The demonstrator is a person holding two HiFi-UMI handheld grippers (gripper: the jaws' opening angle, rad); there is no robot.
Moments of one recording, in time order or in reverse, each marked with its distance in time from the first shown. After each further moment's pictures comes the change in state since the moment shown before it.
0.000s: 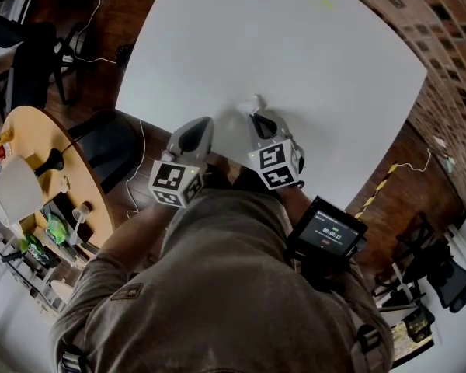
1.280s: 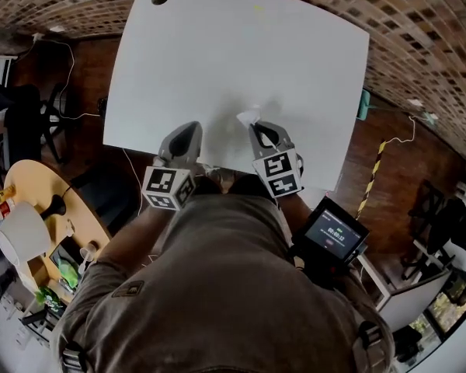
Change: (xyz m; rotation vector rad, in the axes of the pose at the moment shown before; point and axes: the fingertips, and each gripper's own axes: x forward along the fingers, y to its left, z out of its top) left arm 0.004 -0.054 0.038 0.094 -0.098 -0.178; right arm -0.099 -0.035 -0.007 0.166 -0.122 -0.230
